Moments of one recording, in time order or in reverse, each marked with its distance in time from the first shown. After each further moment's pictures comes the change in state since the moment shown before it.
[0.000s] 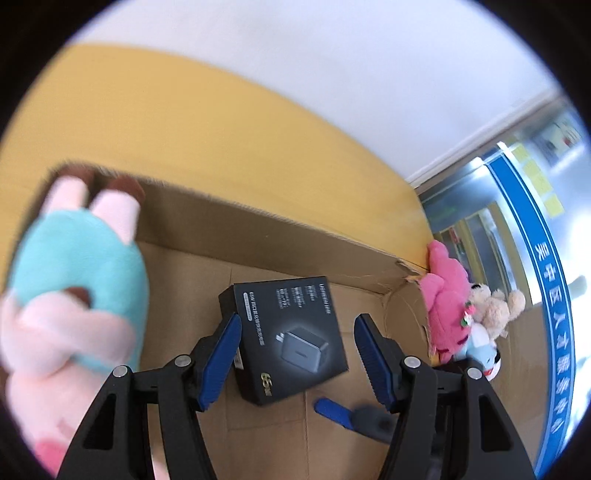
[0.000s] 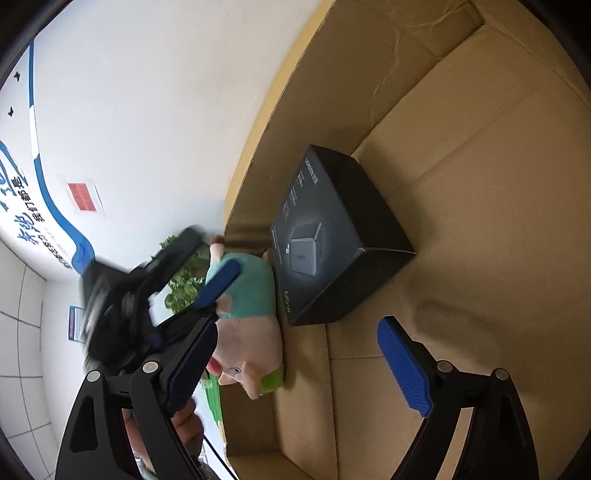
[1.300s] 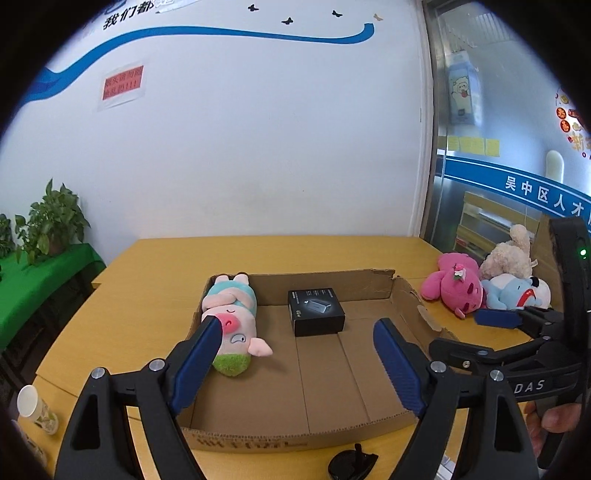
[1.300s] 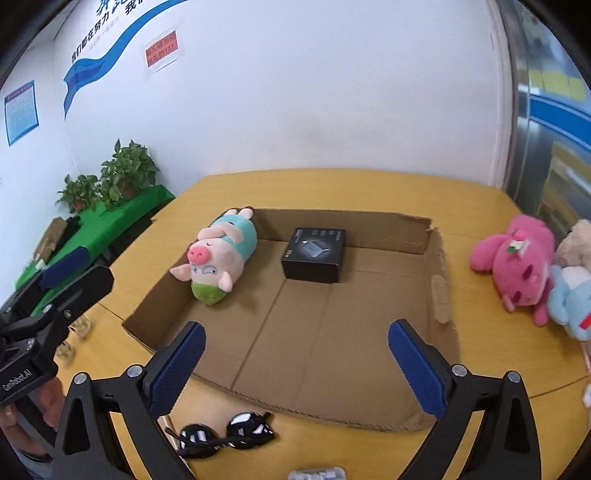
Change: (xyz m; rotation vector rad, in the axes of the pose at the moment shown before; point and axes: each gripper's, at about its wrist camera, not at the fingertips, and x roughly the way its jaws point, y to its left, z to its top) left arm -0.201 -0.086 -0.232 0.456 -0.570 0.323; right arm -0.162 0.159 -0.226 -0.874 -0.328 -0.635
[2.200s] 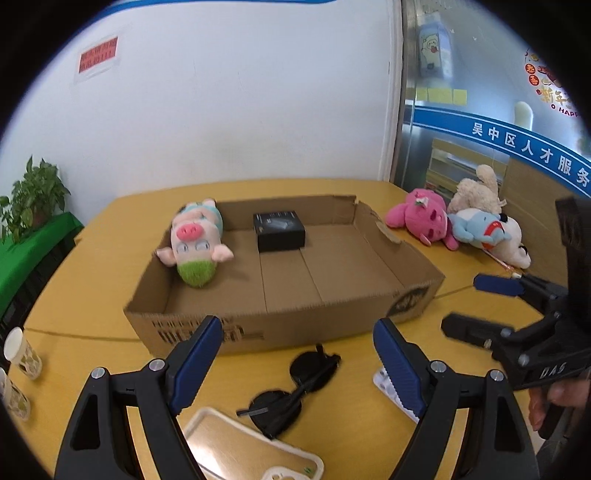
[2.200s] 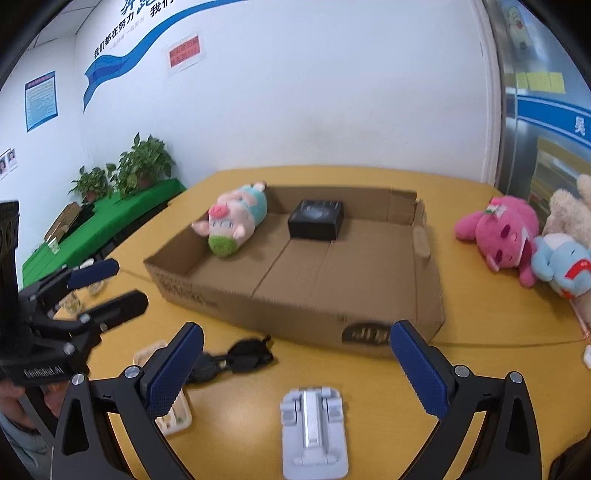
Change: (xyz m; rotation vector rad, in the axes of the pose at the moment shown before) left arm -0.031 -0.032 -0.088 0.026 0.187 -0.103; right arm -0.053 -0.005 -0.108 -0.036 -0.028 0.045
